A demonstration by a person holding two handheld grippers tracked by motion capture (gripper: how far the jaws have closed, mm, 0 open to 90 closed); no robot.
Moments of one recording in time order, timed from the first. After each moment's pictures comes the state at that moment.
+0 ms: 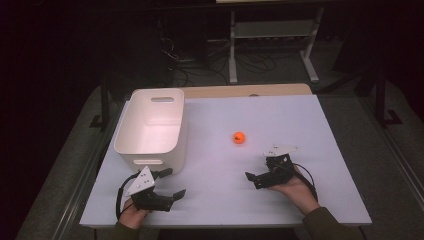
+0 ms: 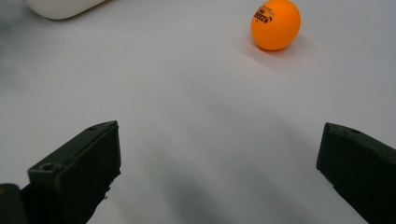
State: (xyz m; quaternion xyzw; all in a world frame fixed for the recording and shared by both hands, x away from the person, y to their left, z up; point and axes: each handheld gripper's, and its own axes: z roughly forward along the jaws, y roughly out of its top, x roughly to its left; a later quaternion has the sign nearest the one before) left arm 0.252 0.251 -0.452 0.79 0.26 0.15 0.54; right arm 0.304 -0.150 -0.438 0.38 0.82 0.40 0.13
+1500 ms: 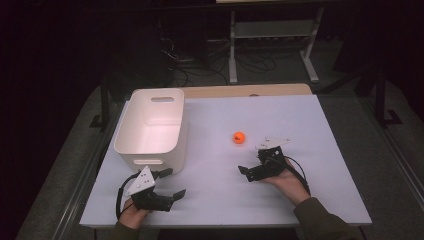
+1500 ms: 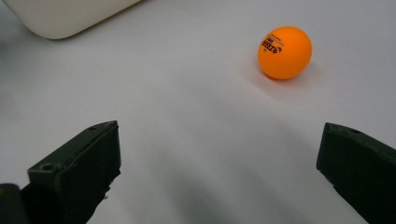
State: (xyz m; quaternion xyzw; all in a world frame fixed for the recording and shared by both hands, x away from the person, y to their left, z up) left arm 0.252 0.250 -0.452 0.79 0.26 0.15 0.54; right arm 0.324 -0.132 -0.434 0.38 0.82 0.41 0.13
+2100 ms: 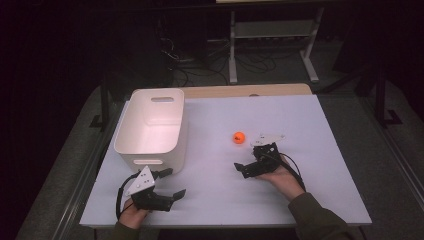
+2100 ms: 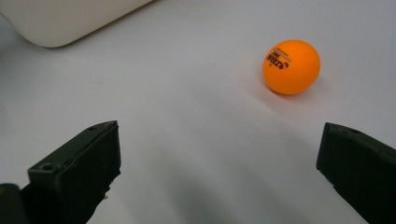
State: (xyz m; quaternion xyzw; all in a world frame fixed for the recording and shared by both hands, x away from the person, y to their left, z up) left arm 0.252 0.251 -0.451 0.79 0.26 0.15 0.54; right arm 0.335 -0.121 -0.434 0.37 0.82 0.41 0.13
